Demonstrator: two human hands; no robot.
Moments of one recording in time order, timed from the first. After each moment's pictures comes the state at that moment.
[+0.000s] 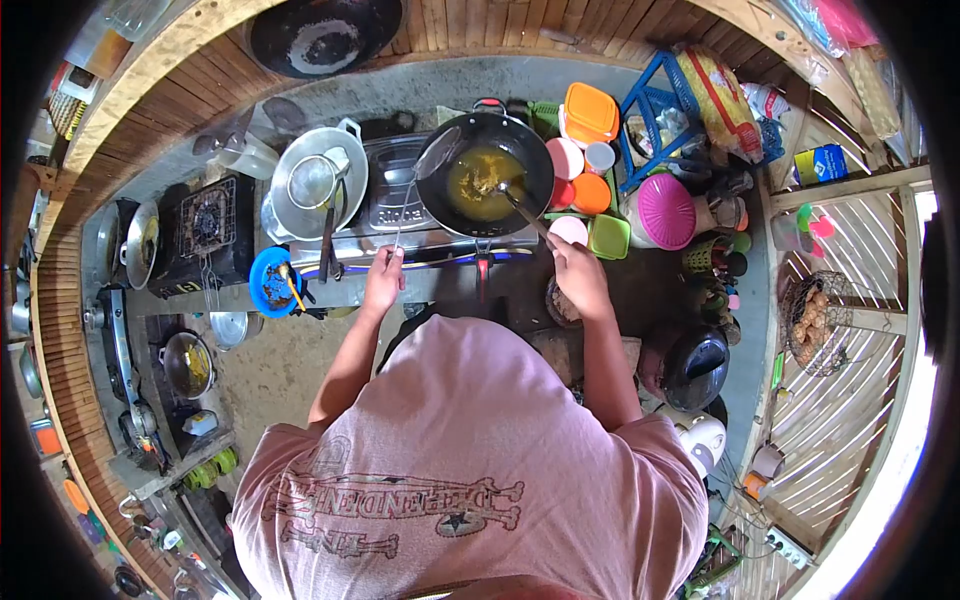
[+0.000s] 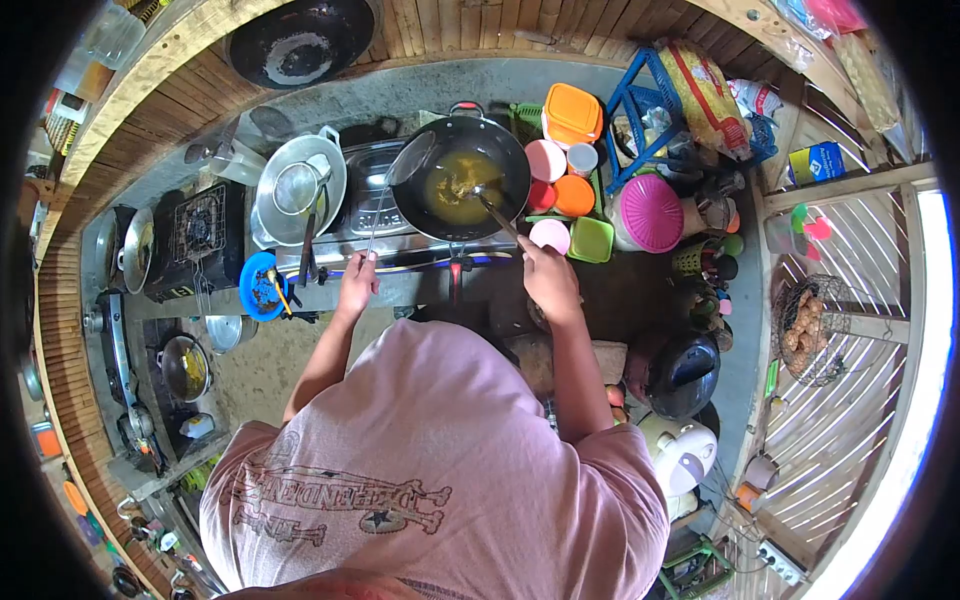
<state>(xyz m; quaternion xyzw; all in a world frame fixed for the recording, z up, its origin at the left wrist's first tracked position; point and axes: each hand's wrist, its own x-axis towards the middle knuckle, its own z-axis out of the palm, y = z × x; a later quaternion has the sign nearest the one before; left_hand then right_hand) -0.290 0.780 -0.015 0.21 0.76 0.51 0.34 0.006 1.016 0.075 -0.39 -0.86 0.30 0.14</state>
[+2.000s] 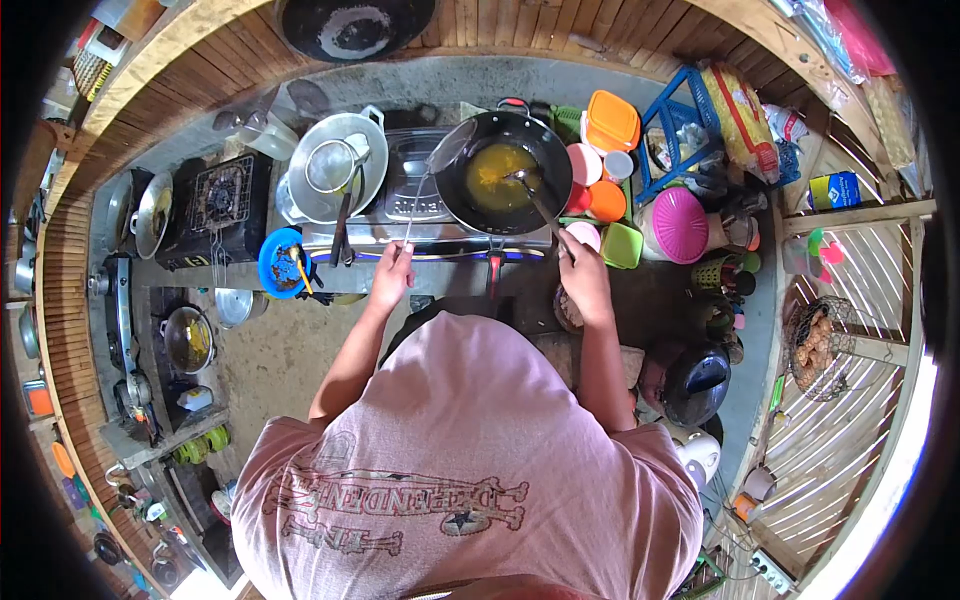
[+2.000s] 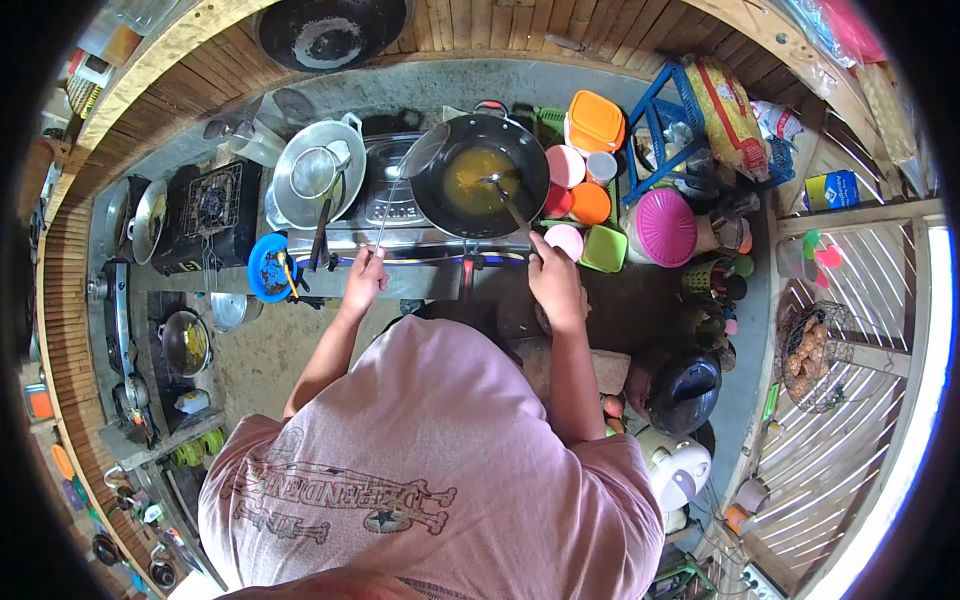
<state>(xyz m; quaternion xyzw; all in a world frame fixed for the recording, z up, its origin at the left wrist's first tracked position) -0.283 0.765 -0.010 0.18 0.71 0.58 0.35 -0.007 1.012 0.067 -0.39 -0.84 0.32 0.18</state>
